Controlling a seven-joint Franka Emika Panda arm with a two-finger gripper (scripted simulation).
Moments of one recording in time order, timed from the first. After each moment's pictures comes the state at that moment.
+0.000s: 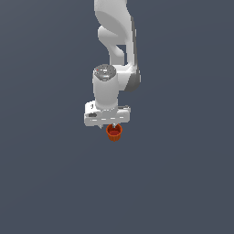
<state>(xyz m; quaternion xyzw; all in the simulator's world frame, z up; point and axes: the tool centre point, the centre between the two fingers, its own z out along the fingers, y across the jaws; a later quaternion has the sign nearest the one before) -0.022 -0.045 0.124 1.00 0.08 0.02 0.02</state>
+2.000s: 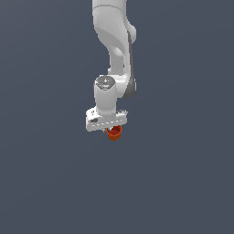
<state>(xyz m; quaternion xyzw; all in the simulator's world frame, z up) -0.034 -0.053 0.072 0.99 0.14 0.03 0.03</state>
